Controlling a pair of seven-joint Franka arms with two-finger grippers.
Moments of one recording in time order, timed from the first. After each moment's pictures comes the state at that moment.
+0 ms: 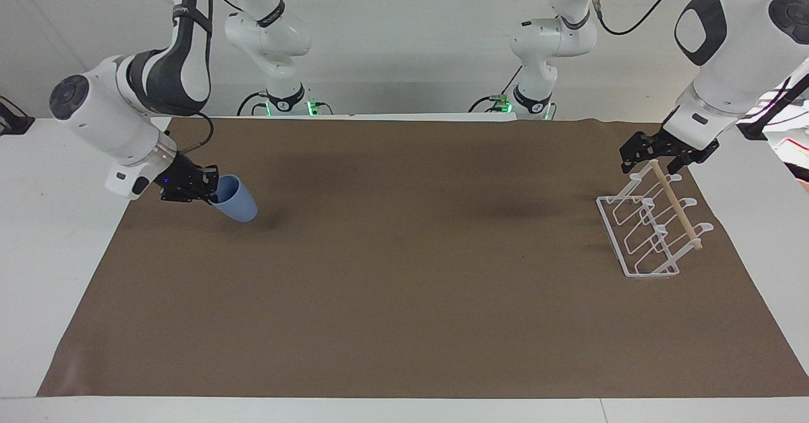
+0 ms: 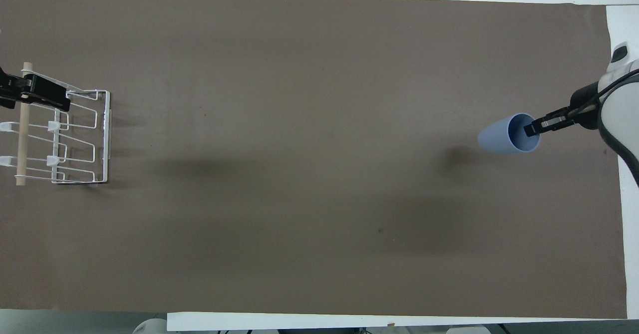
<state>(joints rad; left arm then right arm) -0.06 0.07 -0.01 -1.60 0.01 1.60 0.08 -0.20 0.11 0.06 -1.83 0.32 1.76 -0.43</state>
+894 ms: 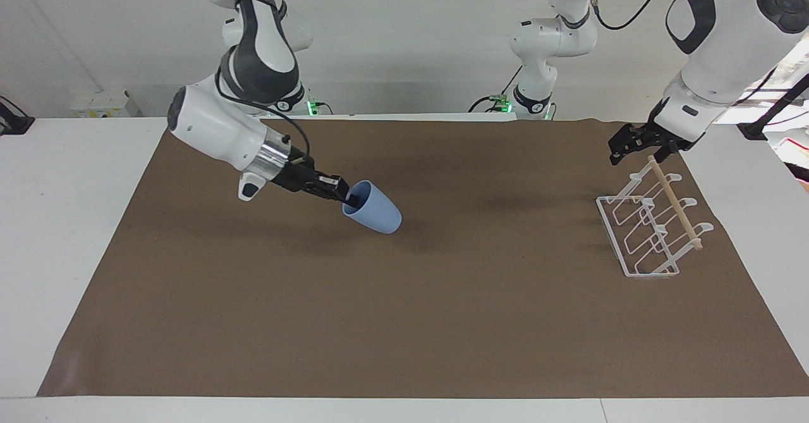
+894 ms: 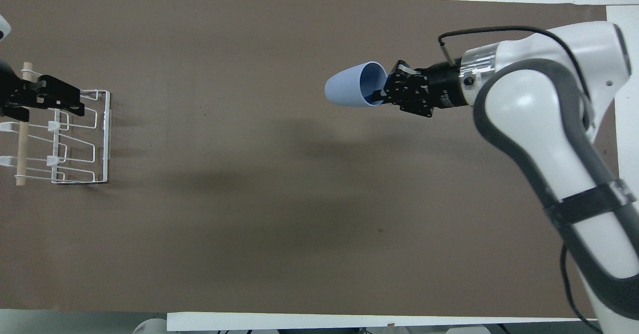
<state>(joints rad) -0.14 0.03 -0.04 -1.60 -0.07 1.54 -0.35 0.23 0.15 0.06 -1.87 0.84 2.17 0.36</state>
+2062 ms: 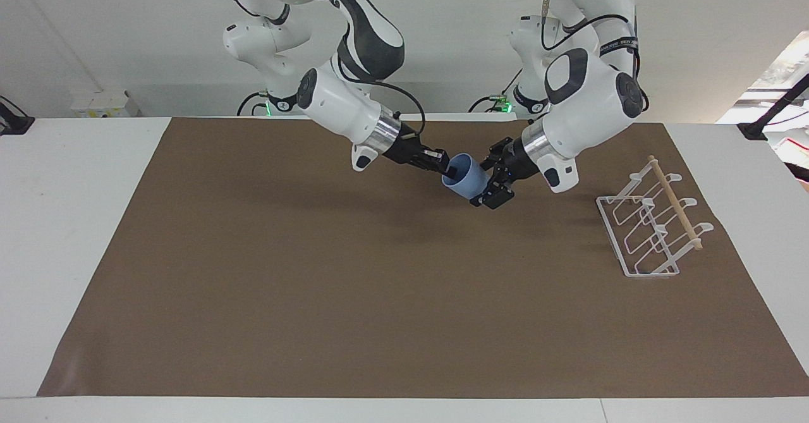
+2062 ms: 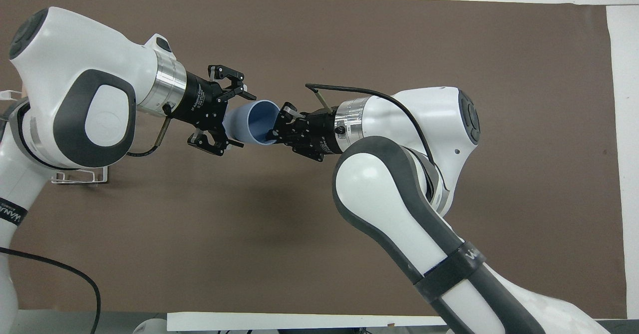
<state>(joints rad) -0.37 0.15 -0.05 -1.80 -0.60 1.94 -1.41 0.50 0.16 0.06 -1.90 1.04 2.34 0.52</state>
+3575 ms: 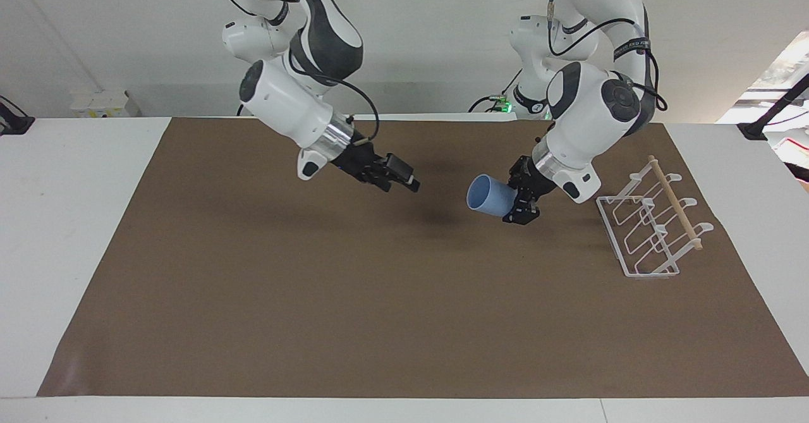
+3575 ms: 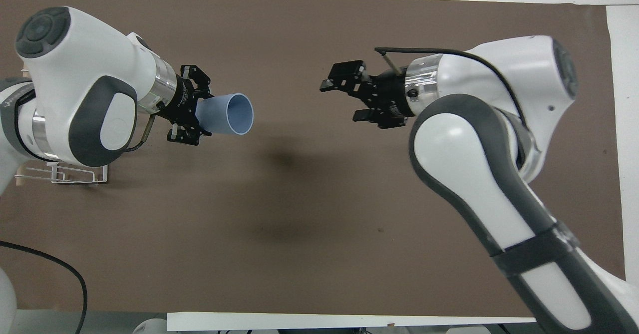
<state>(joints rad) -0.40 0.16 -0.01 -1.80 -0.10 1.92 -1.67 0.27 0.10 0.04 -1.83 0.67 2.14 0.45</state>
